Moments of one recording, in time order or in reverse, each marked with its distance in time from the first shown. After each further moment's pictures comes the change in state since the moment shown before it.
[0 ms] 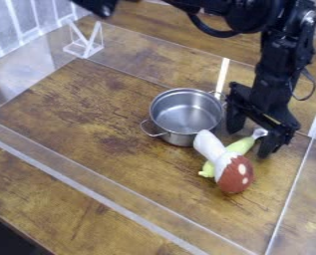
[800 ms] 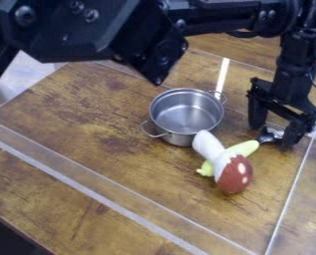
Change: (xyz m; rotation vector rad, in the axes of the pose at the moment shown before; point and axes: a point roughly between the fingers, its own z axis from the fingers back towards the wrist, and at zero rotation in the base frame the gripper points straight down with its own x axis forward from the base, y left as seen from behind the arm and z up) arm 0.035 0.011 -0.007 -0.089 0.017 0.020
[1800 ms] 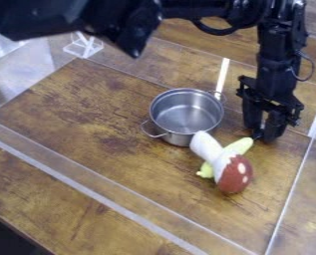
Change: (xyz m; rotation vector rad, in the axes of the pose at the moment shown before) arm -0.022 0.023 -0.004 -0.069 0.025 -0.031
